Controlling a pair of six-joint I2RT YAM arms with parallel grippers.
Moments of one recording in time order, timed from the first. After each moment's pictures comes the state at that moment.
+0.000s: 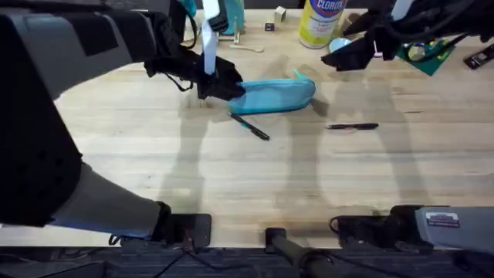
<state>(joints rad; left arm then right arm) -0.09 1.70 1.09 -0.65 0.82 1.15 -0.03 1.52 1.26 -0.73 -0.68 -0.67</state>
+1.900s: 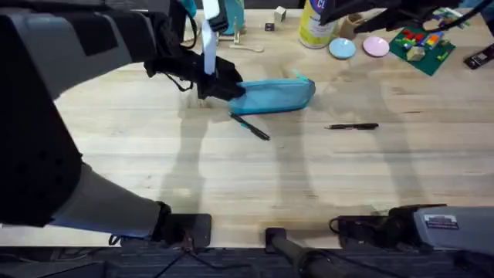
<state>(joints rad) -0.09 1.70 1.09 -0.65 0.82 1.15 0.08 1.52 1.56 -1.03 -0.49 0.06</state>
